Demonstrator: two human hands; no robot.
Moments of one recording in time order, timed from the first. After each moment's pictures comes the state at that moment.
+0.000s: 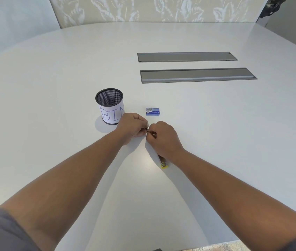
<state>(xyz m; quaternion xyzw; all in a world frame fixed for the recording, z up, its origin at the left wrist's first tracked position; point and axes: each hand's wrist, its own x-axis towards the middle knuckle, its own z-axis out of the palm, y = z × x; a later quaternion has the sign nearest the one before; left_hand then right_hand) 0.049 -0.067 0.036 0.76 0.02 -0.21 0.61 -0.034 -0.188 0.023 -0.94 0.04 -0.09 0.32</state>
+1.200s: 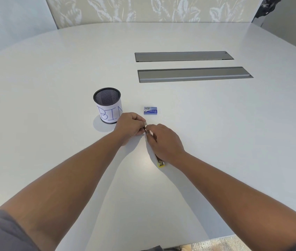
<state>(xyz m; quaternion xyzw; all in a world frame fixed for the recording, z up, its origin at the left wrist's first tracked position) 0.049 -0.065 0.027 0.77 0.00 -0.19 0.61 -0.049 -0.194 0.012 -0.96 0.02 -0.10 0.27</state>
